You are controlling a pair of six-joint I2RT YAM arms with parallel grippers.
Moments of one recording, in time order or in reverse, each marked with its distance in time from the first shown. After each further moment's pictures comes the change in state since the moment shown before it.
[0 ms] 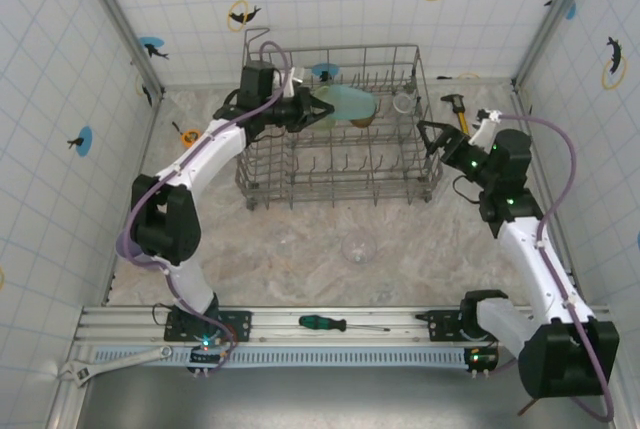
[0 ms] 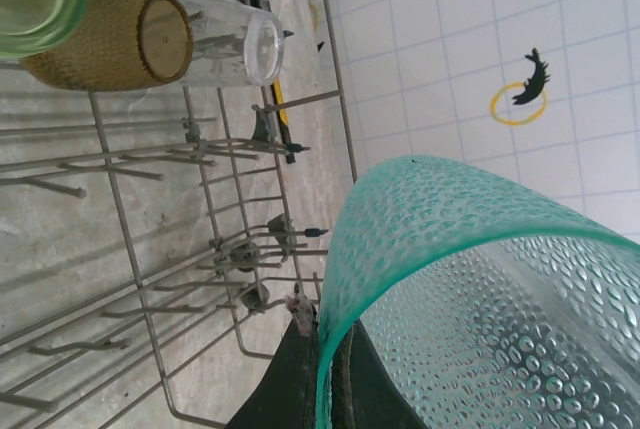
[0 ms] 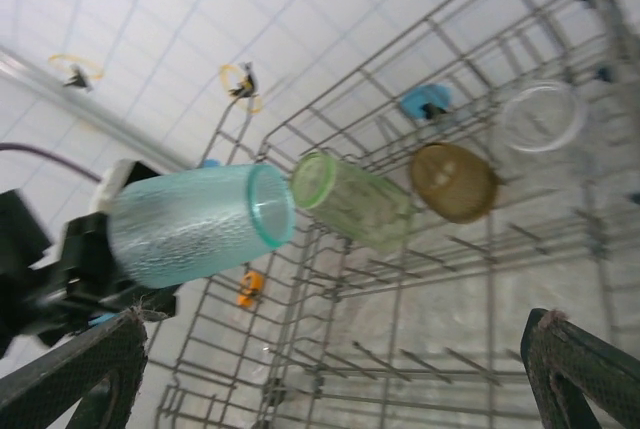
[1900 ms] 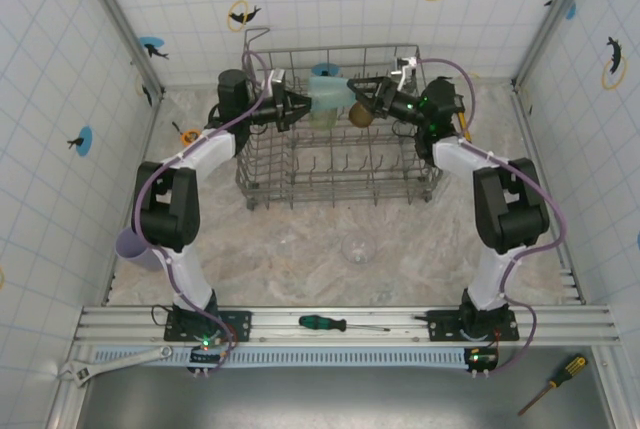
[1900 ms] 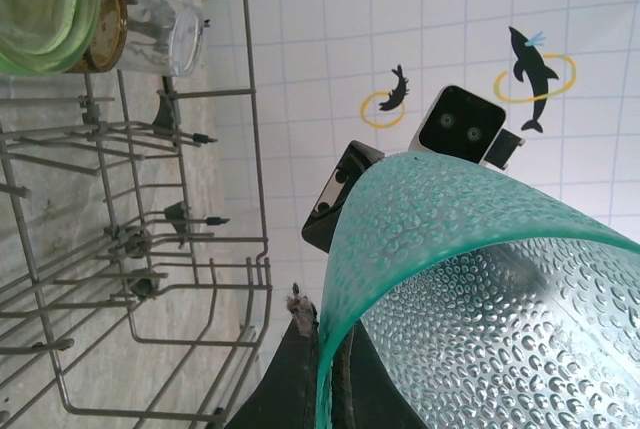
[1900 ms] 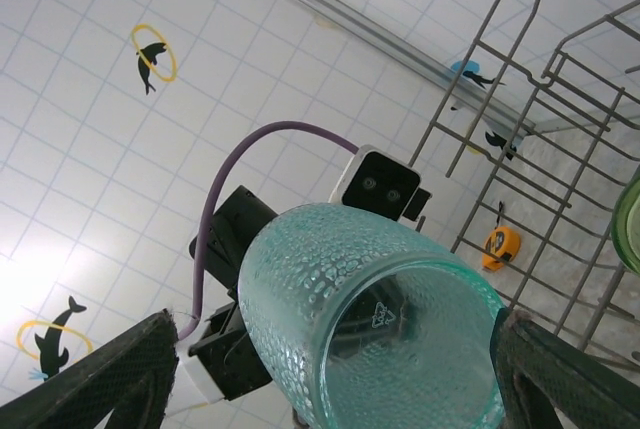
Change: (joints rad) left arm 0.132 0.092 -0.153 0.586 0.322 -0.452; right arm 0.209 0.856 0.473 0.813 -0.378 0.497
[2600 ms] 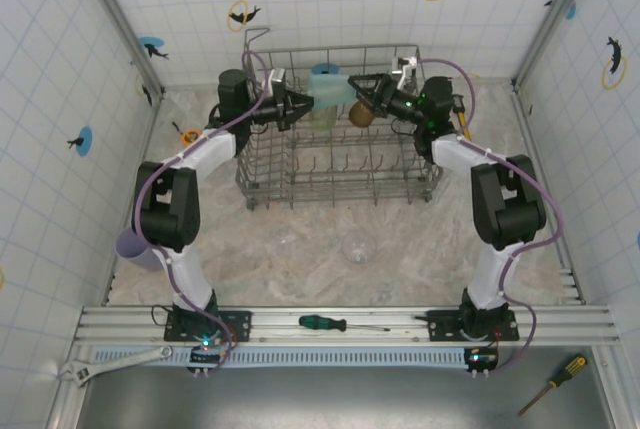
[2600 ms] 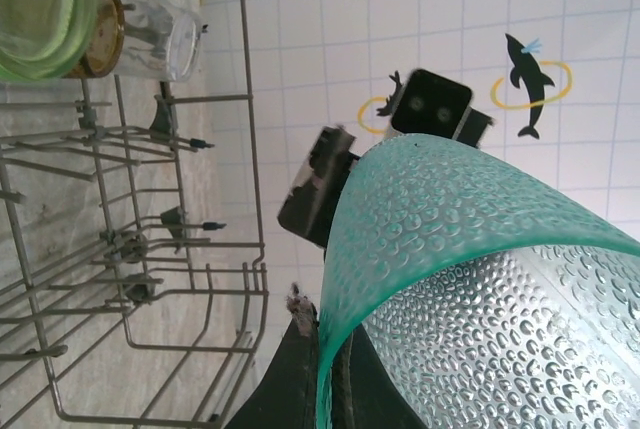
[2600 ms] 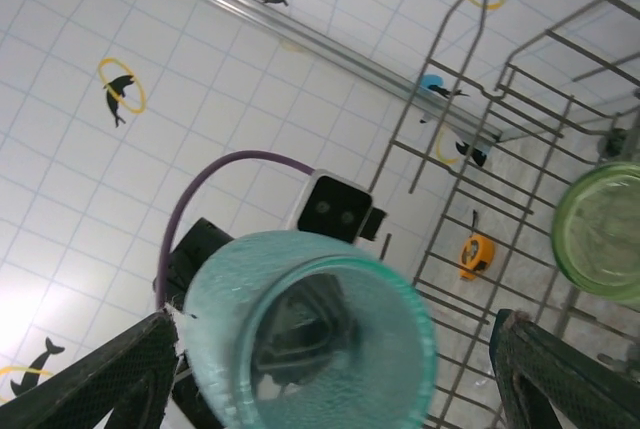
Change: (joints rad) left arm -0.004 0.000 0.000 0.012 -0.009 -0.015; right arm -0.015 0.026 0.018 -0.080 0.057 -0.011
